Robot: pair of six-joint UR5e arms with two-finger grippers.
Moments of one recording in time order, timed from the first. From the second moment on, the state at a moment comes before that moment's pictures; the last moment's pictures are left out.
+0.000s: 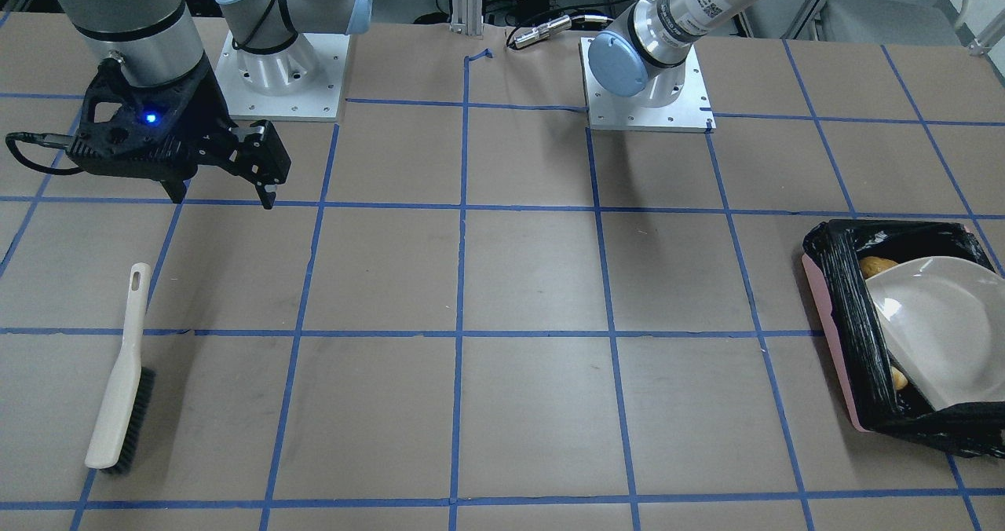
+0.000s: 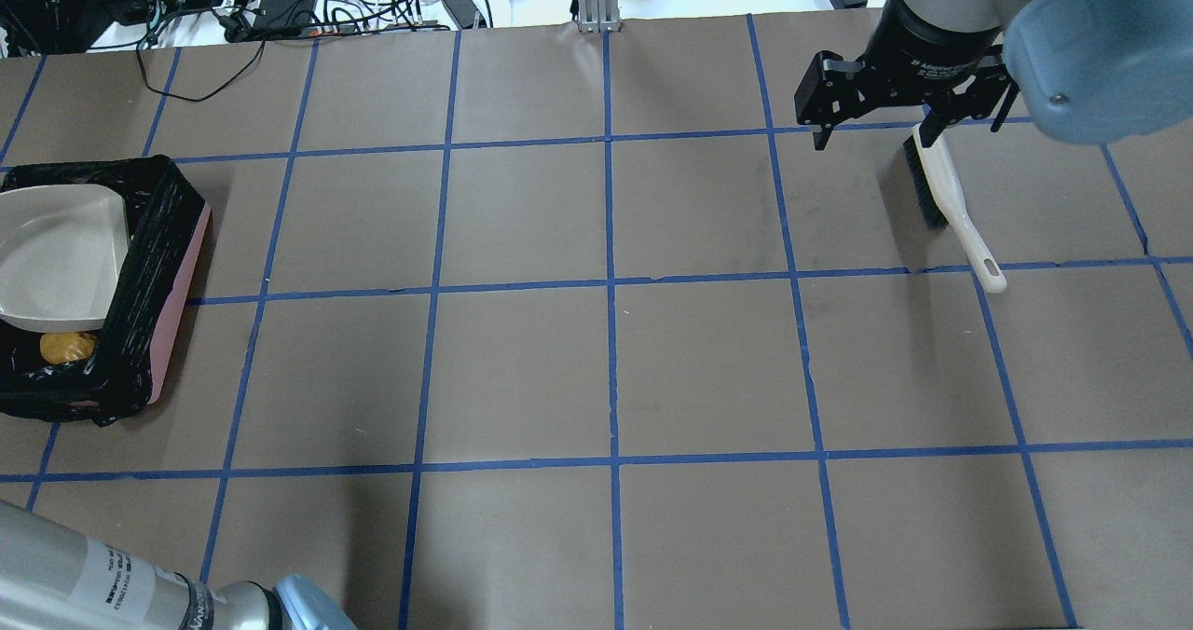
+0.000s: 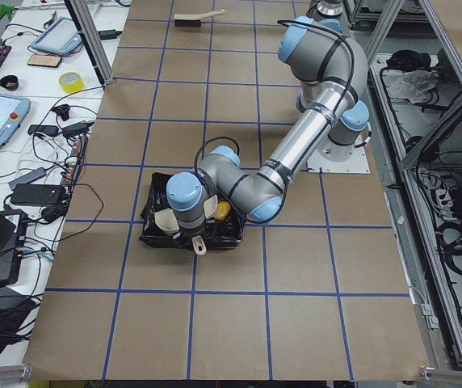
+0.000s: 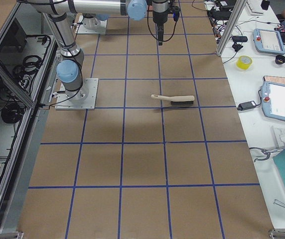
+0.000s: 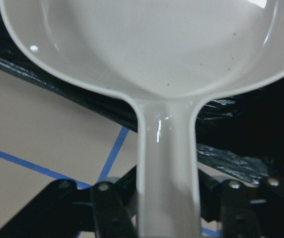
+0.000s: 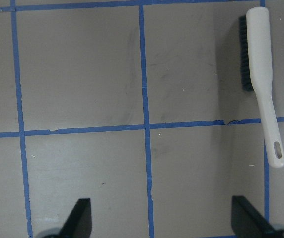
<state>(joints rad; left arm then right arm) -0.69 -2.08 -1.35 -1.29 1.60 2.01 1.58 -1.54 1.59 -1.72 -1.60 0.06</state>
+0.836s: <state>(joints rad) -0.72 -1.91 -1.35 -1.44 1.50 2.00 1.58 -1.53 1.59 -1.72 -1.61 0.05</state>
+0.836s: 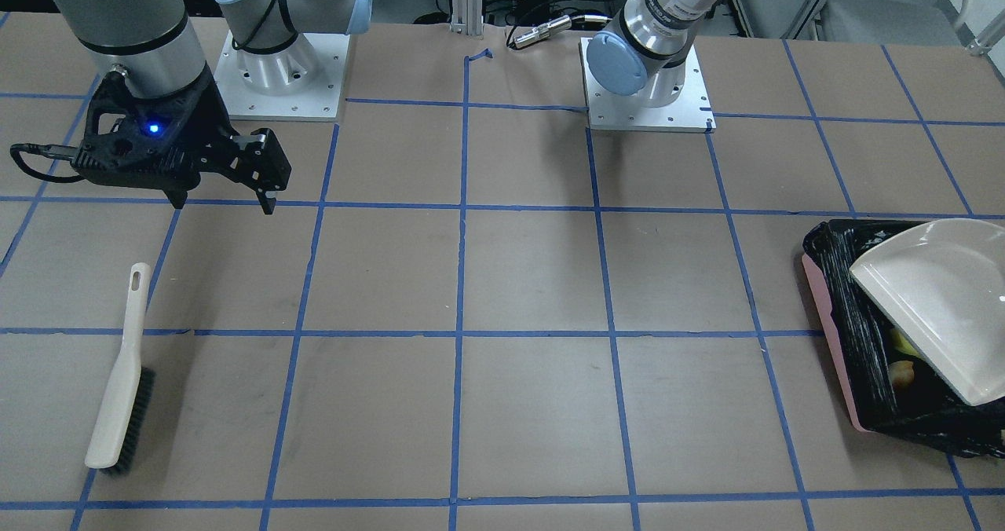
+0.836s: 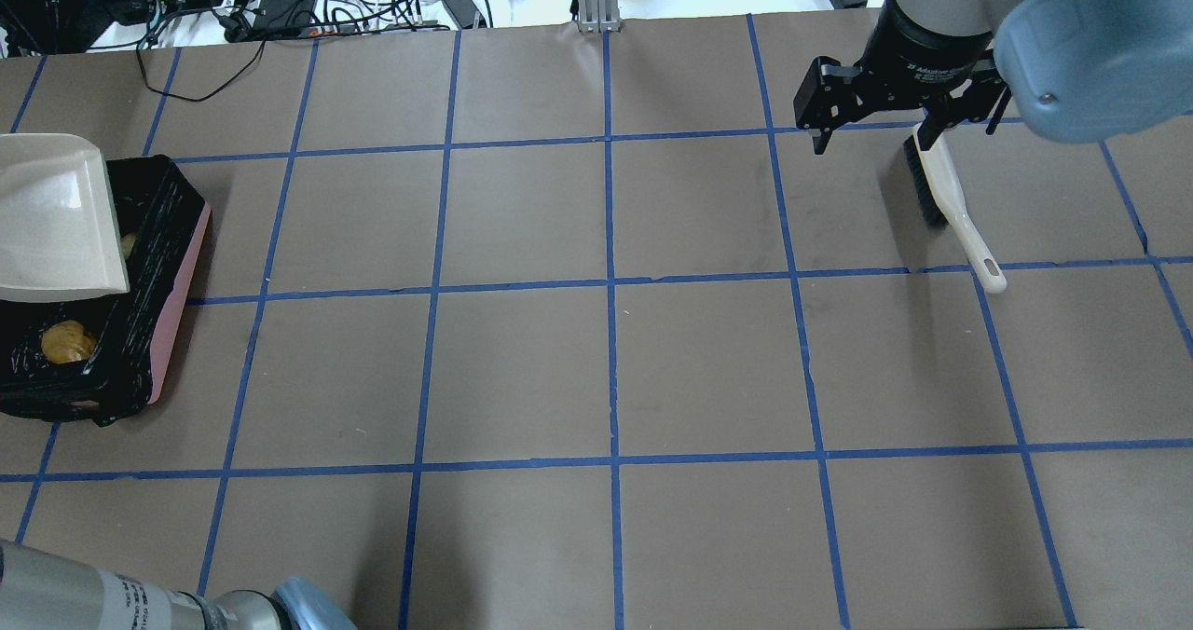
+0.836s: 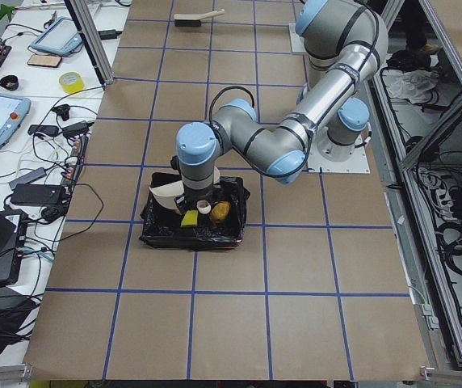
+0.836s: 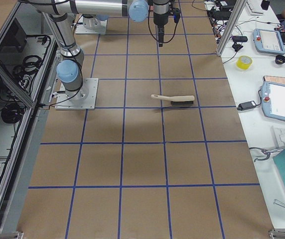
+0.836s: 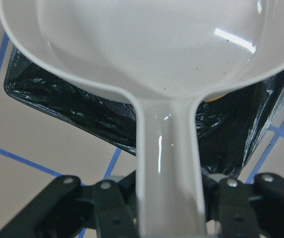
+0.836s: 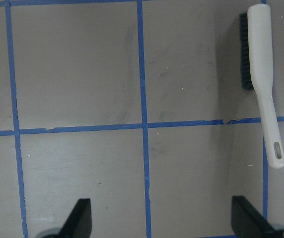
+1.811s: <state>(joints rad) -1.17 -2.06 -1.40 -1.35 1.32 1.96 1.58 -1.54 1.59 -1.70 -1.67 0.05</state>
